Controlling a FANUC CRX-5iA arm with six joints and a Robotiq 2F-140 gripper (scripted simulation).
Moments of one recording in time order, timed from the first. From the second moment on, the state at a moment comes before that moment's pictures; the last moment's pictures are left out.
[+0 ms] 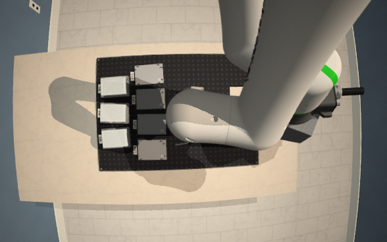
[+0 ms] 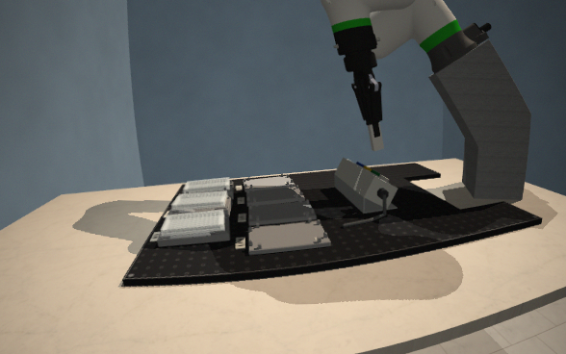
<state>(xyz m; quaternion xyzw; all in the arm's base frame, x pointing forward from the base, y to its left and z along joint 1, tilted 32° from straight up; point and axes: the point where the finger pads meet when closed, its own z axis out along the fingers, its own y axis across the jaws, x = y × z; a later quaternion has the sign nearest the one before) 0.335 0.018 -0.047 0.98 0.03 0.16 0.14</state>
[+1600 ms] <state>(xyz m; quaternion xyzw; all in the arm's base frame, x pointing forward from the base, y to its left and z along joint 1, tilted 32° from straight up) 0.338 0.016 -0.052 0.98 0.03 0.16 0.14</state>
